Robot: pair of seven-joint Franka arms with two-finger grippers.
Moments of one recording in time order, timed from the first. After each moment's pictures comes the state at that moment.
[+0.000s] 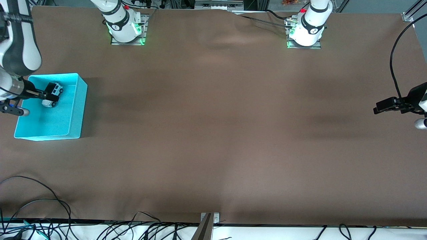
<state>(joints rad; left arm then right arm) 0.25 0.23 -0.15 -1.47 0.01 1.63 0.05 -0.21 0.12 -0.08 -1.99 -0.13 1.94 0.04</state>
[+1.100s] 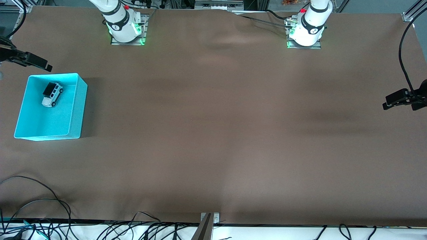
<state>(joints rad) 0.26 0.19 -0.15 -1.45 0.01 1.63 0.11 0.04 -0.08 -0.15 -1.75 0.03 1.52 0.10</state>
